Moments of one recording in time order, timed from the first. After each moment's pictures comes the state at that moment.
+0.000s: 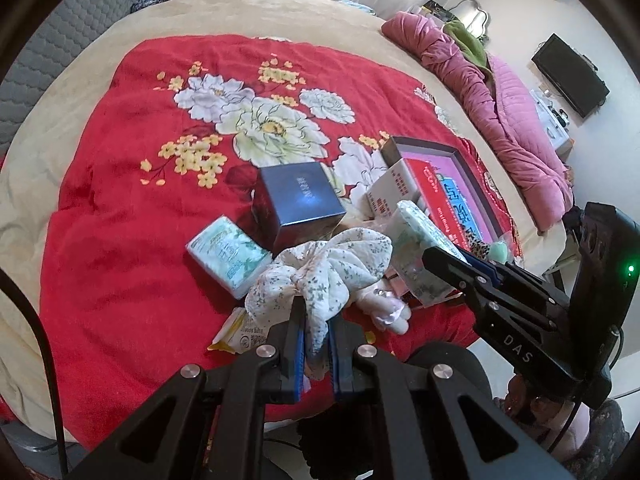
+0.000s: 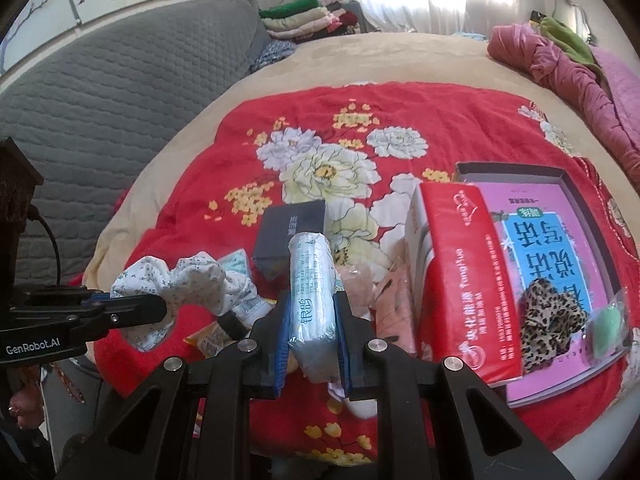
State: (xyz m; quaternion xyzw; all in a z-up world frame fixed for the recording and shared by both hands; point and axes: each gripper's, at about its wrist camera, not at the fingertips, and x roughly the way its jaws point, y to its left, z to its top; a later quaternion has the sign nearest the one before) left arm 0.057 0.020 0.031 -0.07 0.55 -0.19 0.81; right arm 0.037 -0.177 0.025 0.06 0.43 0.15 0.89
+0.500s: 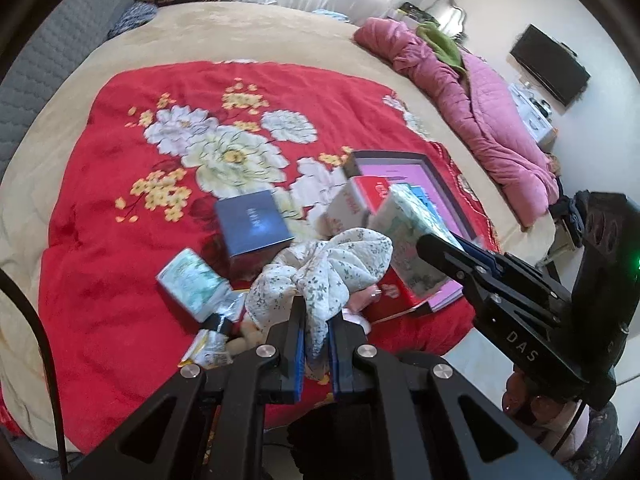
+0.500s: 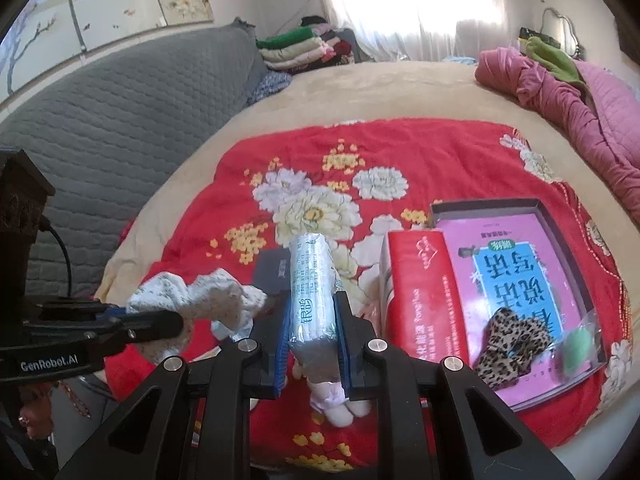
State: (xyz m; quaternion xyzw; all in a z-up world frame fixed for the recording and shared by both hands) left arm 0.053 -0.023 0.069 -0.05 0.53 -0.22 0.82; right arm 0.023 -0.208 0.070 0.07 0.38 0.14 0.91
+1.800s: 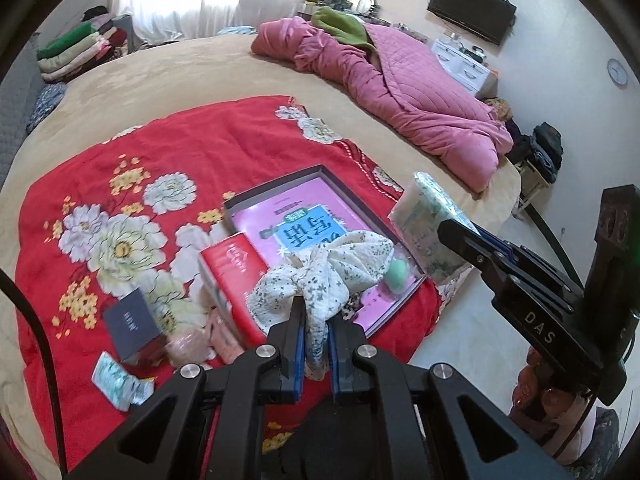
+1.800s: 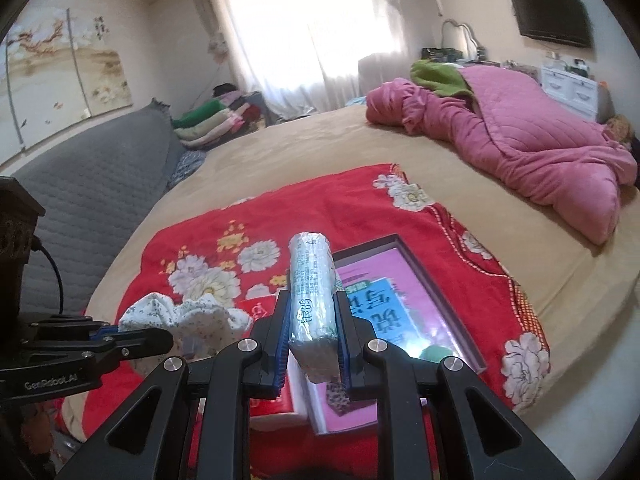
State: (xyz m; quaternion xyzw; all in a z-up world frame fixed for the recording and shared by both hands) left arm 0.060 -0.196 0.122 0.05 0.49 -0.32 0.81; right arm -0.030 -0.377 0.122 0.15 0.30 -0.02 0.94
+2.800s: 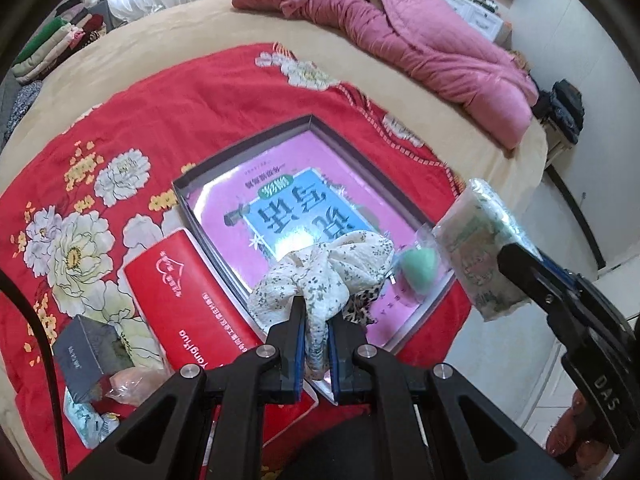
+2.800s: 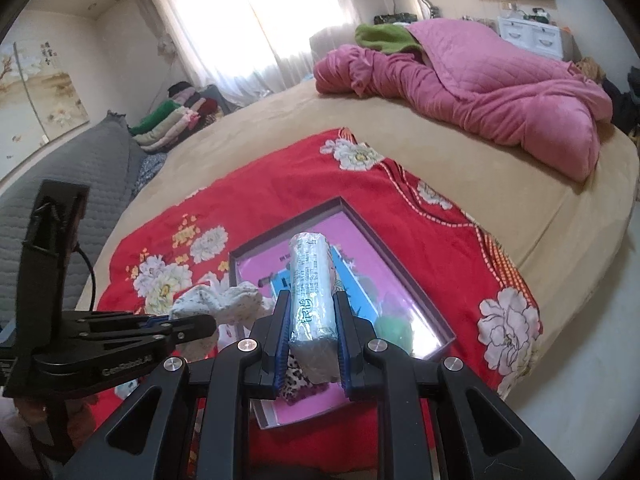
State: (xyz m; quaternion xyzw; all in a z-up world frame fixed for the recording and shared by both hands) left arm 0.103 -0.288 0.028 0.12 0.55 -0.30 0.77; right arm -0.021 -0.436 0.055 0.21 0.35 -0.06 0.91
